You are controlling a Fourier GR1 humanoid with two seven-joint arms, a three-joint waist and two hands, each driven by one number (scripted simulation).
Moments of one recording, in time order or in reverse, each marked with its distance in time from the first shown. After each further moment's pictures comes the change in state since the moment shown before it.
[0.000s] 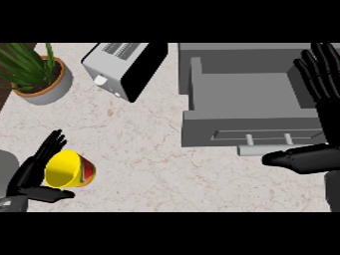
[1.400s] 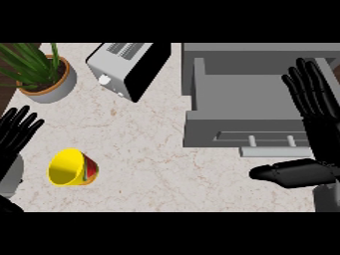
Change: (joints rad) left arm 0.307 -0.016 0.060 -1.082 0.591 -0.201 0.759; right arm 0.094 0.039 0.073 -0.033 0.046 -0.037 -0.033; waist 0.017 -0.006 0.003
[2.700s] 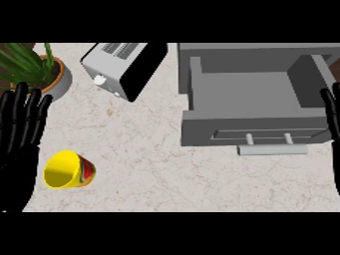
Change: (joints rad) left arm 0.006 -0.297 -0.296 -0.598 -0.478 0.634 0.079; right arm 0.162 0.047 0.007 -0.195 0.085 -0.124 -0.083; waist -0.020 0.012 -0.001
